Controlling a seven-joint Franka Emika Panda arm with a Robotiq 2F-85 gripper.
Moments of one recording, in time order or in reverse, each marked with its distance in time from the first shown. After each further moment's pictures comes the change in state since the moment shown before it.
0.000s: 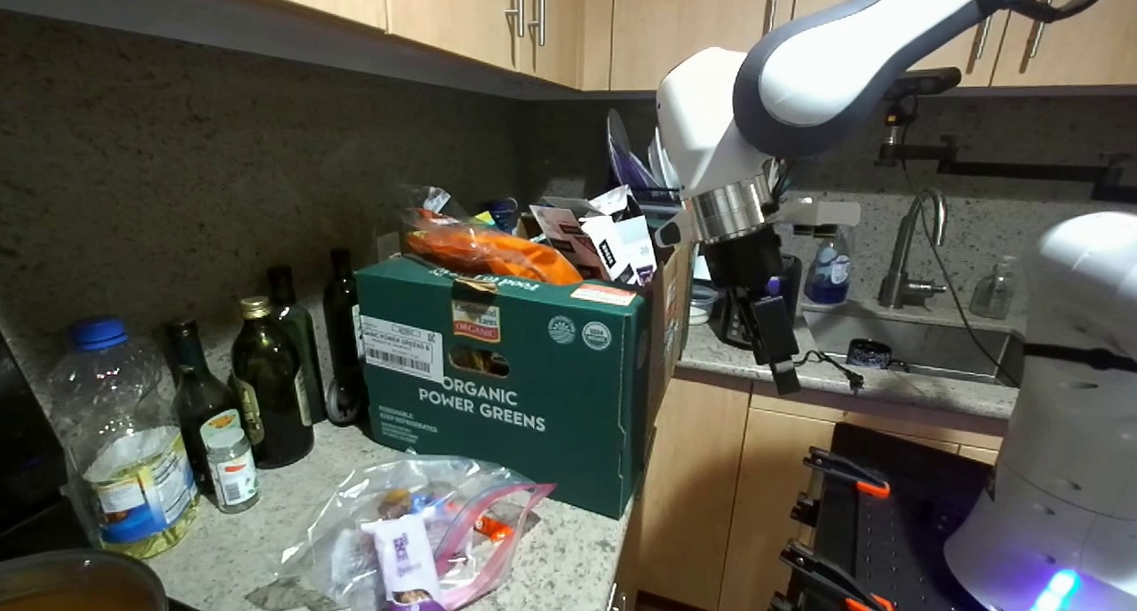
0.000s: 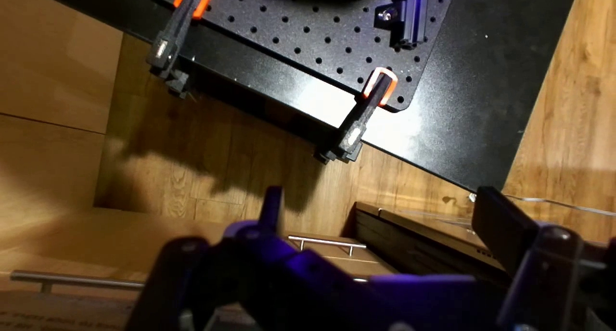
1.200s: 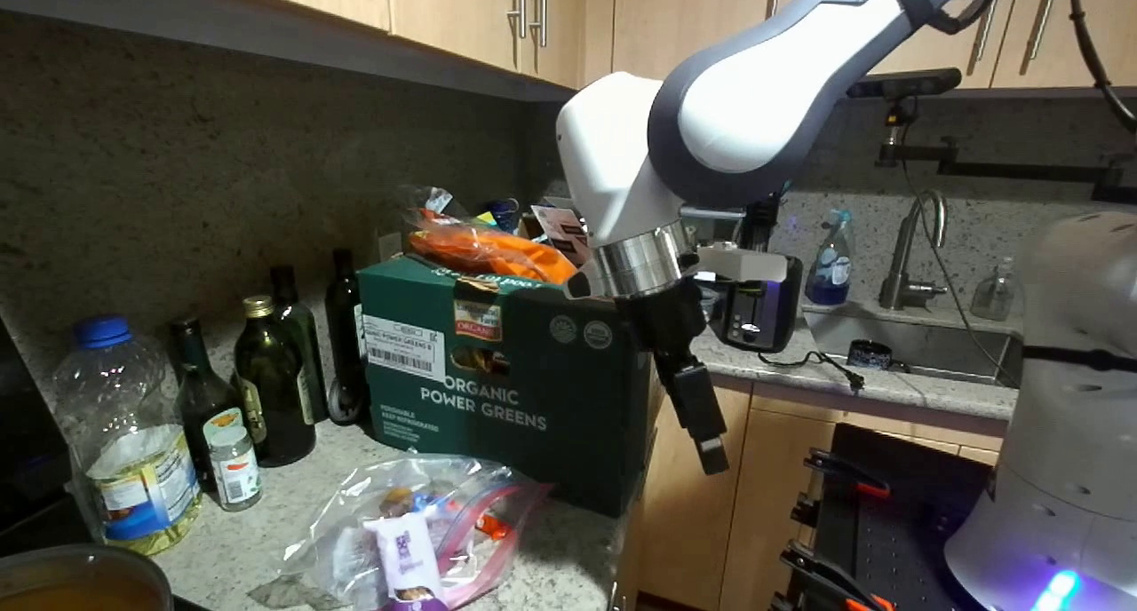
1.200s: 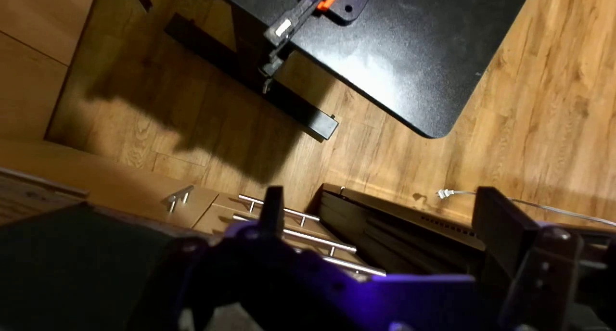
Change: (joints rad) arm 0.099 0.311 0.169 0.204 0.088 0.125 0.049
